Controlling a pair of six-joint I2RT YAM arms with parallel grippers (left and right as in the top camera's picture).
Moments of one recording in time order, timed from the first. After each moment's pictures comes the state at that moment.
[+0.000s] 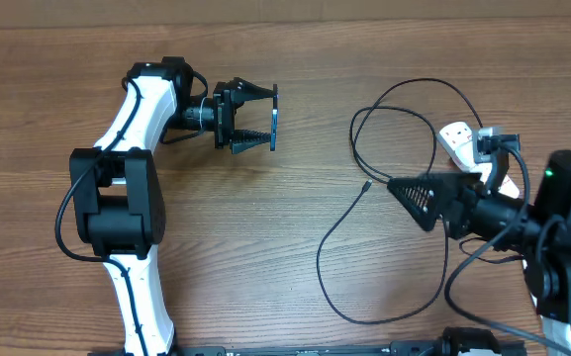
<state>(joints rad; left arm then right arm) -0.06 2.24 1.78 -1.28 1.53 -0.52 -0.07 0.89 1.14 -0.96 -0.83 0.26</state>
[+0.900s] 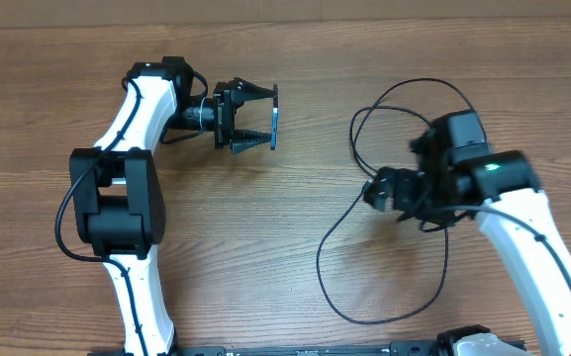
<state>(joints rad) -0.06 2.24 1.78 -1.28 1.53 -0.52 0.23 1.35 1.14 -1.12 -0.26 0.39</state>
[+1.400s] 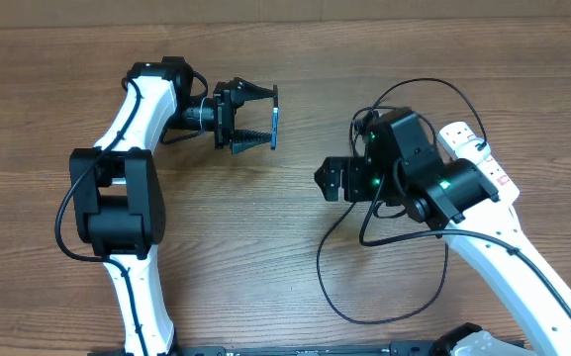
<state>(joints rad) -0.06 2.24 1.78 -1.28 1.53 -0.52 0.48 1.35 1.21 -0.83 -0.18 0.45</state>
